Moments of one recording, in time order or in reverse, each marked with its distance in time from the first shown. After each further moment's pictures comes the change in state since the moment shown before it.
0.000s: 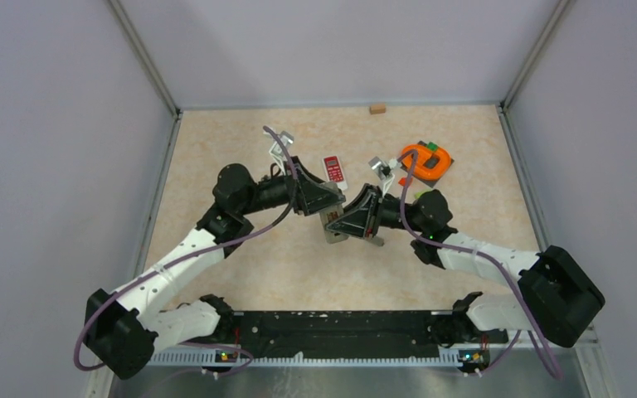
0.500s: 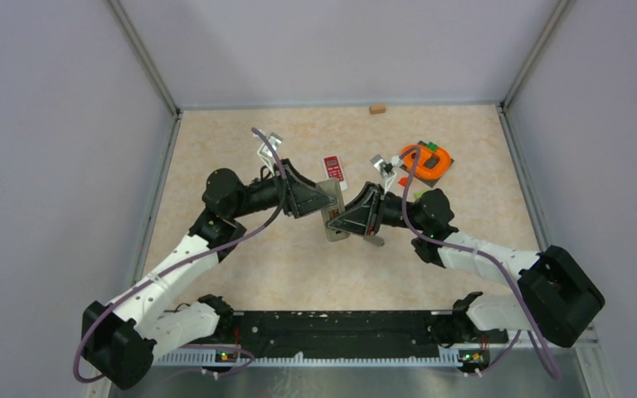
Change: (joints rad) left arm 0.057 -0.061 -0.045 0.039 0.045 -0.119; right arm -0.014 0.001 -0.003 0.053 0.012 0.070
